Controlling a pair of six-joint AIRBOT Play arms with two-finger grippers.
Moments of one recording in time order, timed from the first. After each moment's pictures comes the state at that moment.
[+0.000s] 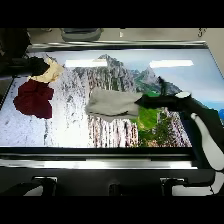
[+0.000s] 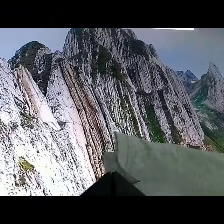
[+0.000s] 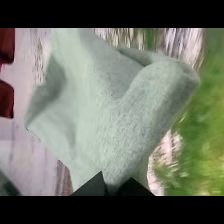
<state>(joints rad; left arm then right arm) -0.04 -1.22 1.57 1.22 -1.03 -1.51 -0.11 -1.57 1.20 -0.48 1.06 0.93</state>
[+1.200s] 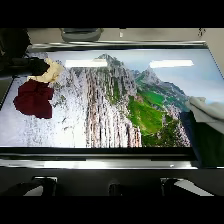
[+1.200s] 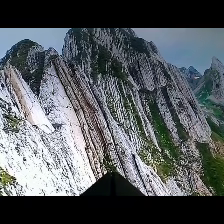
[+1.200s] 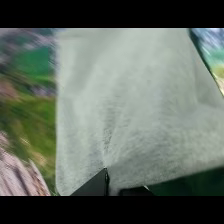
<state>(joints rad) -0.04 -1.22 1.57 1.22 -1.03 -1.45 -1.19 -1.32 1.62 -1.00 1.77 1.16</state>
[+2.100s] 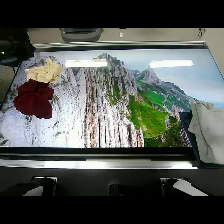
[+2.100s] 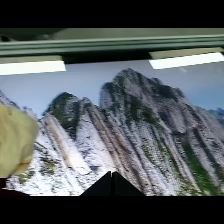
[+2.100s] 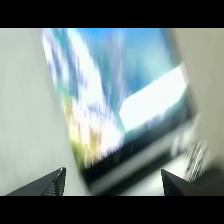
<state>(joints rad) -0.06 -1.25 1.79 1.44 -1.04 -1.49 -0.95 -1.30 1.69 -1.49 1.32 1.00</state>
